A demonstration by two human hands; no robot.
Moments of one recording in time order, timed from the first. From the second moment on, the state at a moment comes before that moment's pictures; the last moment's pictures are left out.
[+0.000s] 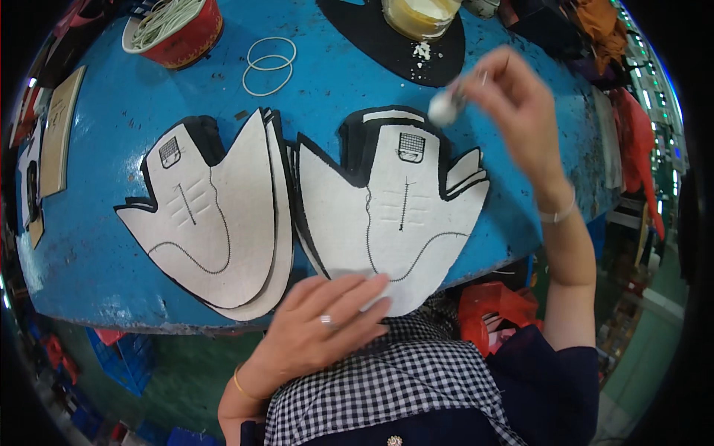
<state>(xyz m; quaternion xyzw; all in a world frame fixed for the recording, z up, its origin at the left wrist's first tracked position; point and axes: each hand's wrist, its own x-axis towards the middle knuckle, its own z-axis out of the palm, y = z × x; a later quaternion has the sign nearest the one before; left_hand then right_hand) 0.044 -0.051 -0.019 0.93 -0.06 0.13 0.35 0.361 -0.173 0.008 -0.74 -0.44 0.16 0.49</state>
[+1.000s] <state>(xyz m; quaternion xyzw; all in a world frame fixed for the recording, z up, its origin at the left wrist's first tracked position) 0.040 -0.057 0.022 0.93 -0.13 0.28 0.22 0.299 -0.217 0.003 -0.66 -0.33 0.13 0.67</state>
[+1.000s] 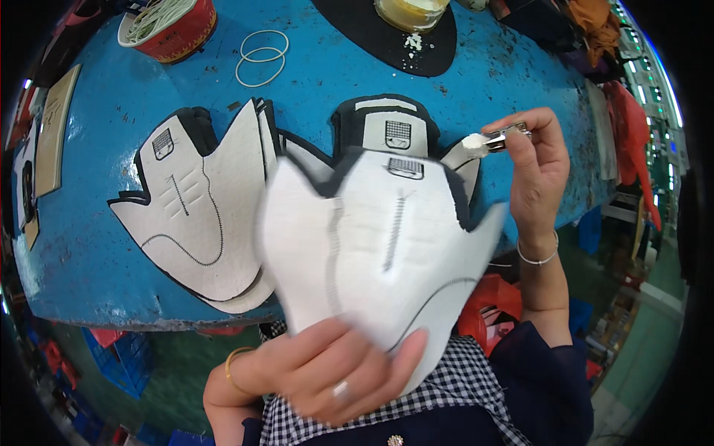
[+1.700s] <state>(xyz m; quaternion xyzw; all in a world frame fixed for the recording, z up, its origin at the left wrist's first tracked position) 0.059 -0.070 -0.029 0.94 -0.08 0.12 0.30 0.289 -0.179 -0.021 -0.73 -0.59 -0.05 0.34</state>
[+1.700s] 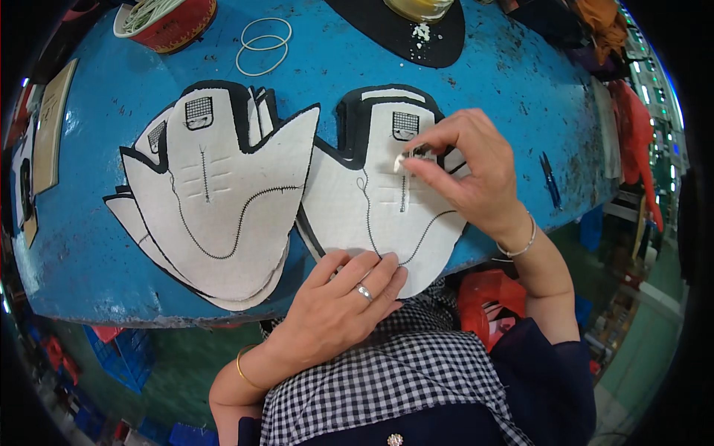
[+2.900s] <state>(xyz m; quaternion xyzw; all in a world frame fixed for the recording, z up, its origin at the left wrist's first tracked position) 0.030 -0.050 -0.021 0.92 -0.03 0.17 0.35 0.425 -0.128 0.016 -0.79 -0.51 -0.20 0.30</state>
